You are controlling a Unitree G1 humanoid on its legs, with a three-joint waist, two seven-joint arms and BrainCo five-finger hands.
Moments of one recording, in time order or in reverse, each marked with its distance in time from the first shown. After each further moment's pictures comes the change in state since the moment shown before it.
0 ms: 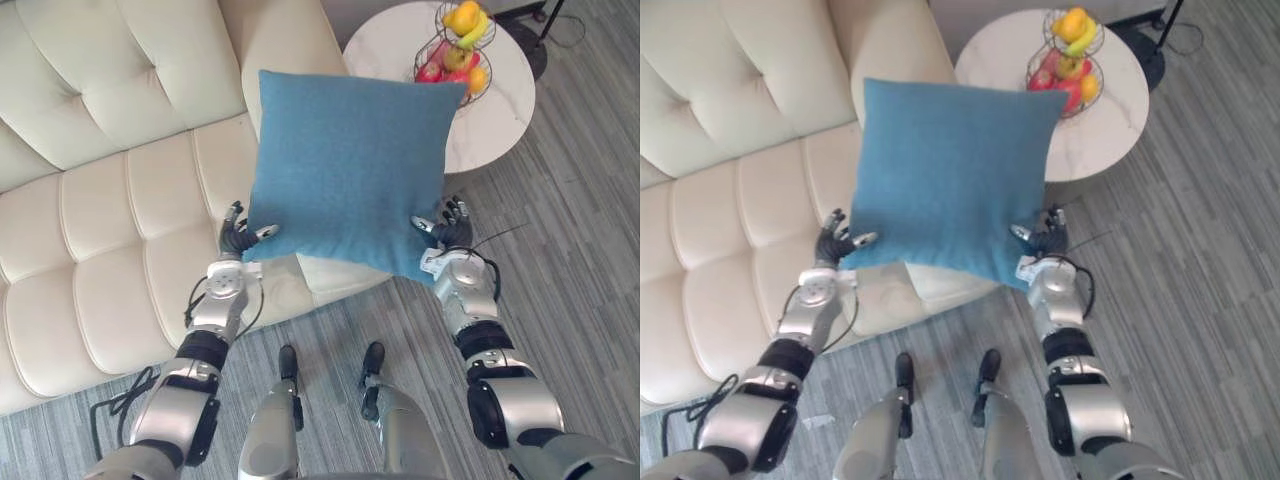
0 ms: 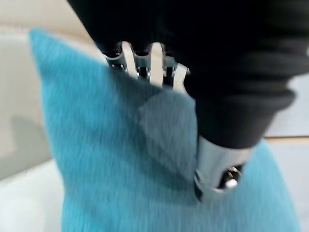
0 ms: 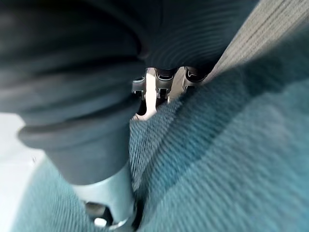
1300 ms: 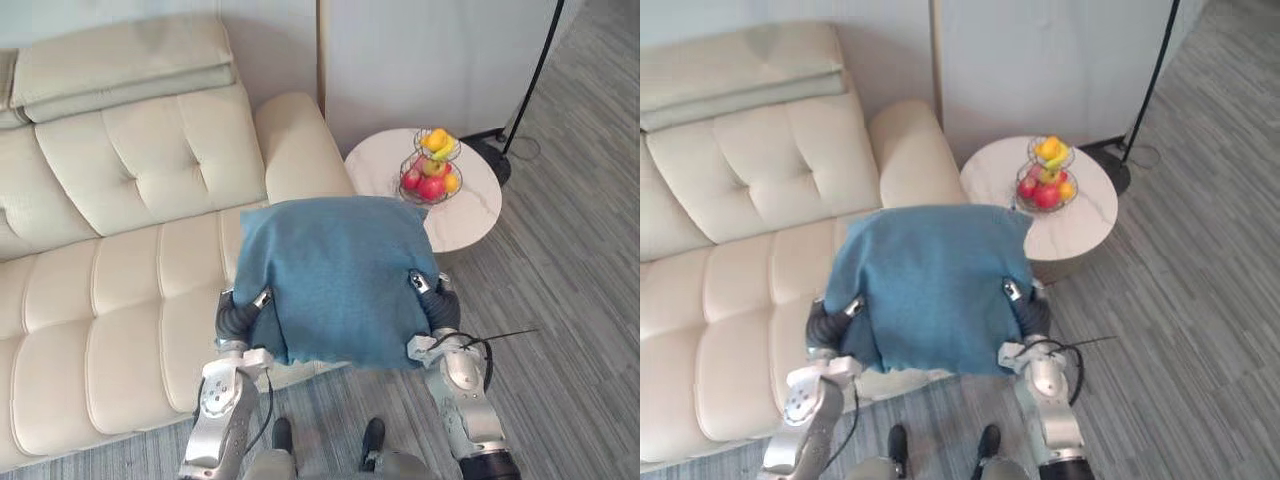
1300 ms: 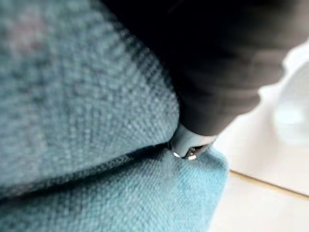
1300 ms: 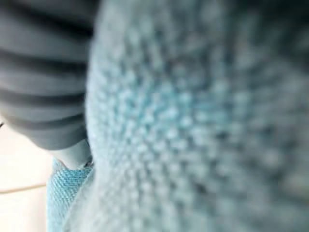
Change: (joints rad) left arm 0.893 -0.121 -0.005 -0.890 -0.098 -0.065 -0.018; right arm 0.772 0.099 0.189 -0.741 -0.061 -0.078 0.122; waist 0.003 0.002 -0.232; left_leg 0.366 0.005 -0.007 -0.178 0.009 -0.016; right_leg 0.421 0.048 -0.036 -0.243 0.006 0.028
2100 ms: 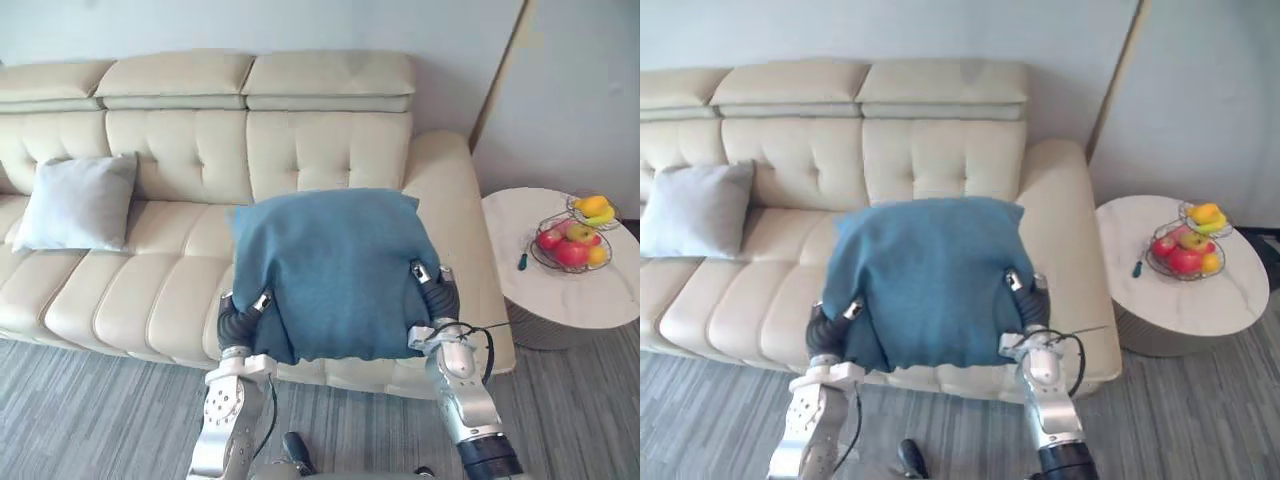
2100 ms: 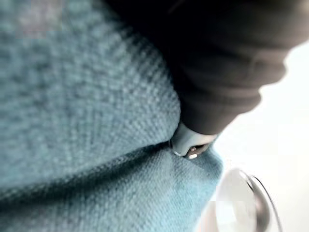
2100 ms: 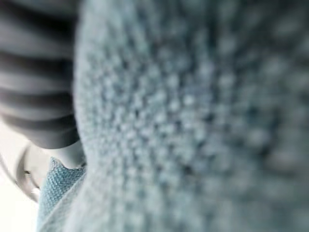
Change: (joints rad) left arm -0.024 -0.033 -0.053 0.135 -0.039 -0.036 -0.031; right arm -0.073 -0.011 -0.067 0.179 -0.060 -0.008 -0.037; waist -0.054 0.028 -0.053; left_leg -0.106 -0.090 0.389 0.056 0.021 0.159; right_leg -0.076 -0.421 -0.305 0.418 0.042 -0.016
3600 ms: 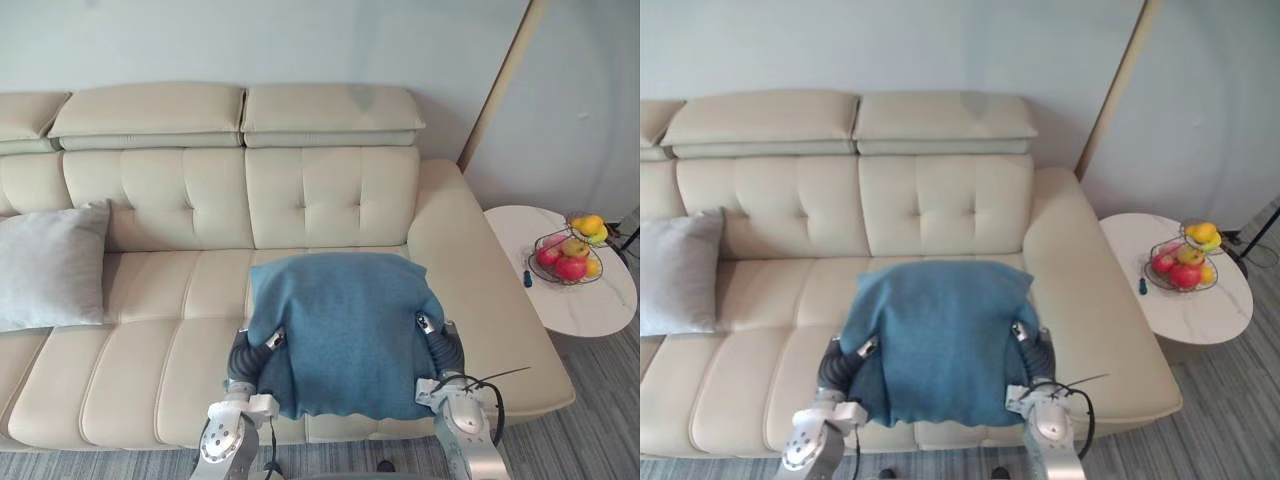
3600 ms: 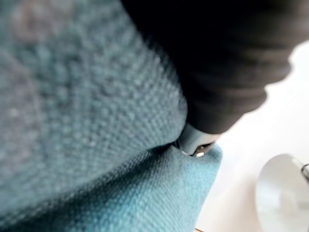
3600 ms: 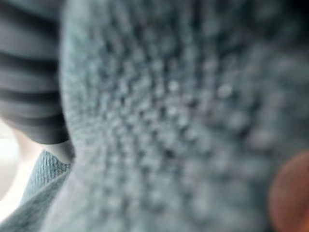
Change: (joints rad) left arm 0.051 0.085 -0.036 -0.013 0.101 0.056 -0.042; right arm 0.140 0.019 0.011 0.008 -0.096 0.022 0.007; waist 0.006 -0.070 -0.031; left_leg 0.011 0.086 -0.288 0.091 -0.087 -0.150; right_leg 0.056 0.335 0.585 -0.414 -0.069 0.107
